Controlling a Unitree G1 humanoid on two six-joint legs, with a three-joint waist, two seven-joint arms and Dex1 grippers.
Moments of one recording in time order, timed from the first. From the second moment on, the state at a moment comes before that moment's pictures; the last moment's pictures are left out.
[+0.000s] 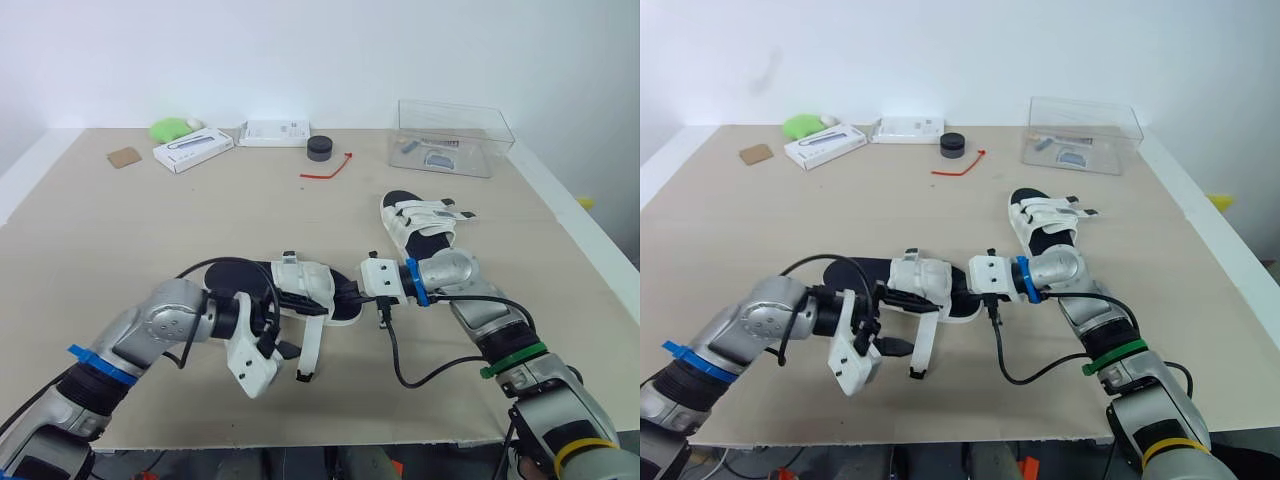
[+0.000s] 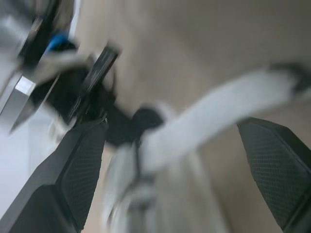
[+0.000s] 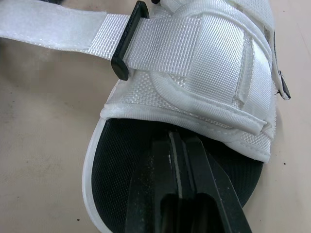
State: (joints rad) left arm -0.47 0.69 -0.43 -0.05 0.22 -0.78 -0.98; right arm -0.67 -0.56 0.38 0.35 0.03 -0.20 1.24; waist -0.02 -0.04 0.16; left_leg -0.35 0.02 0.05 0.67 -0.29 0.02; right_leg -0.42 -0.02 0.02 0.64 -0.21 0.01
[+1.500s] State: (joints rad) left arm -0.82 0.42 -0.24 0.43 -0.43 0.43 -1.09; right arm -0.63 -0.59 0.34 0.29 0.02 -0.16 1.19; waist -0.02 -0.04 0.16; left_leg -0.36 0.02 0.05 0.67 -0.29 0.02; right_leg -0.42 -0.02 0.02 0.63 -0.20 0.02
